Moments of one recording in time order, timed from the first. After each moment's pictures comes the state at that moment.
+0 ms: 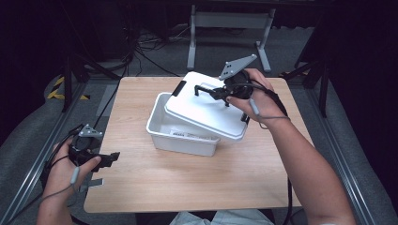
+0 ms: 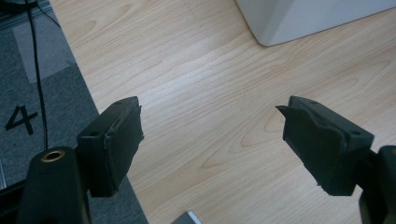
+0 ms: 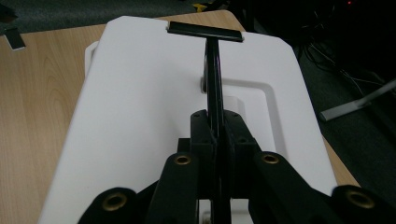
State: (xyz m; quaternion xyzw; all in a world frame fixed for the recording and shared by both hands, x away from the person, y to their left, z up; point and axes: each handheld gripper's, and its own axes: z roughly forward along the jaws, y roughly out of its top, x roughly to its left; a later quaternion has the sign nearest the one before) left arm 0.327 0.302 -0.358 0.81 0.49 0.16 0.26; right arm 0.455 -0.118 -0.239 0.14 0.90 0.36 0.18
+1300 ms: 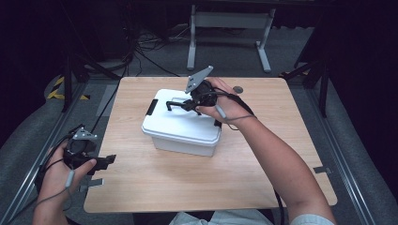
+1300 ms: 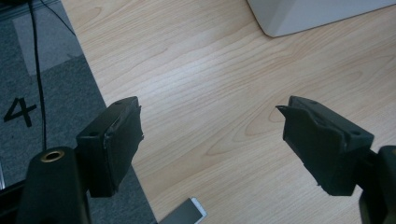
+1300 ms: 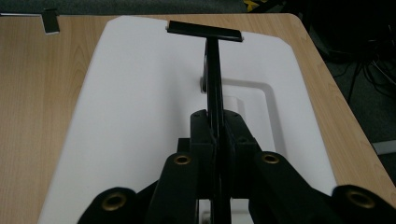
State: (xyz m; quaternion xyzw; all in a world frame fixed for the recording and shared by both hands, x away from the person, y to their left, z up) left arm 0.320 0.312 -0.361 0.81 0.50 0.15 0.26; right arm 0.478 -0.044 -0.289 0.06 0.93 0.35 0.13
